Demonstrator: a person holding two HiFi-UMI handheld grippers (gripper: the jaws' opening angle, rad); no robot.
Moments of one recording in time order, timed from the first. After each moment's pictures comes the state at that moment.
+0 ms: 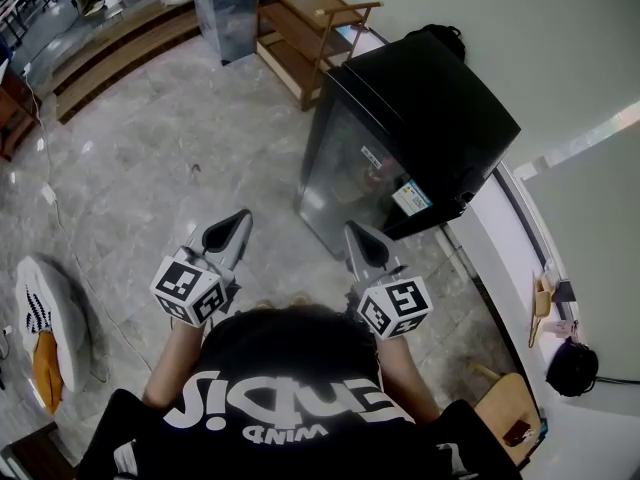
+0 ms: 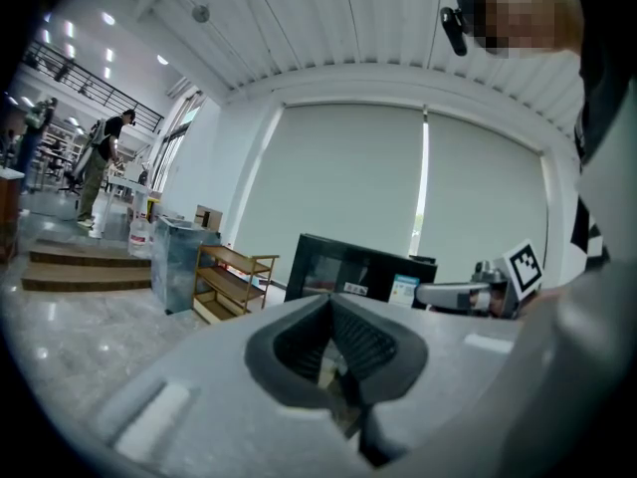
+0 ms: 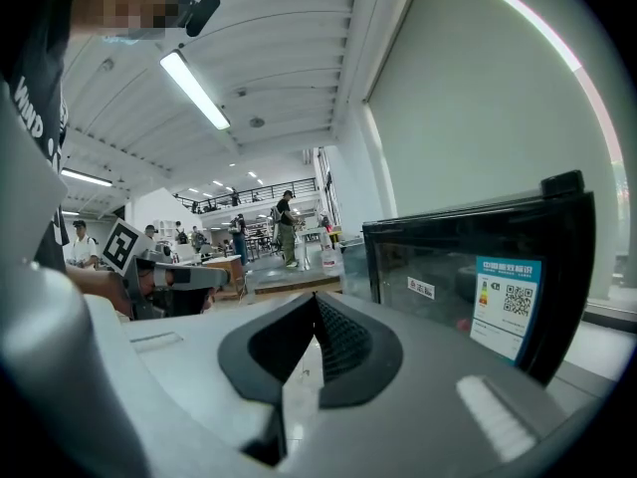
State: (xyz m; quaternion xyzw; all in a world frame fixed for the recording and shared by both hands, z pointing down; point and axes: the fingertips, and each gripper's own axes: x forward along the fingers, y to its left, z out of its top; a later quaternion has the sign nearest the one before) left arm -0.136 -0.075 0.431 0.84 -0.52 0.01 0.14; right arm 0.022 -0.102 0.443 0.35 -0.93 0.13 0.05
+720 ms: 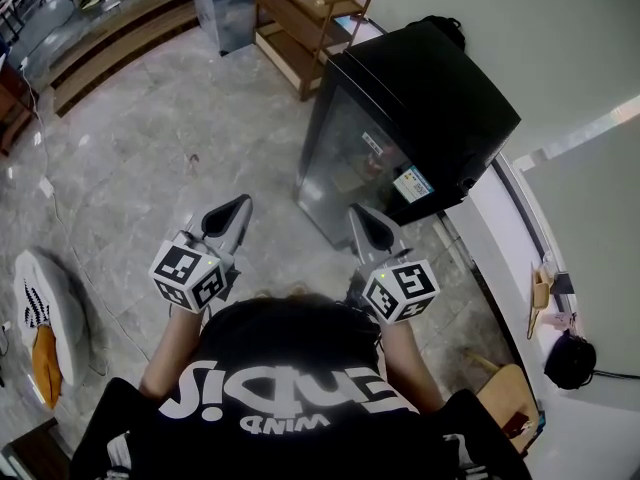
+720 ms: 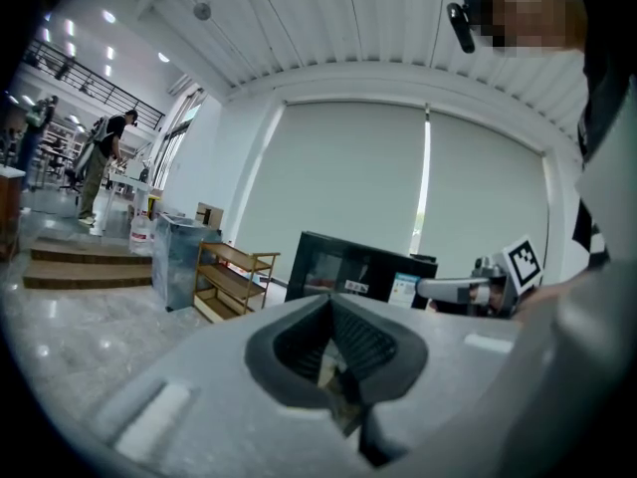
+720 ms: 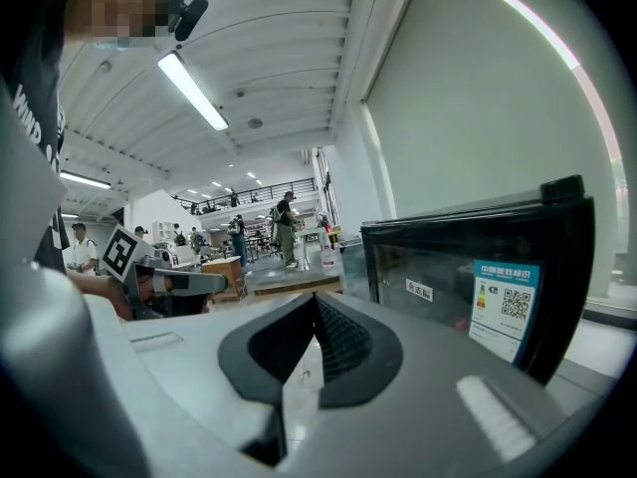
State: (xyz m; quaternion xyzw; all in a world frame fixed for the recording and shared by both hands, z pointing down) left arm -0.141 -0.072 0.434 0.84 -0.52 0.01 0.15; right arm 0.023 -0.102 0.439 0.35 -0.93 0.13 0.05
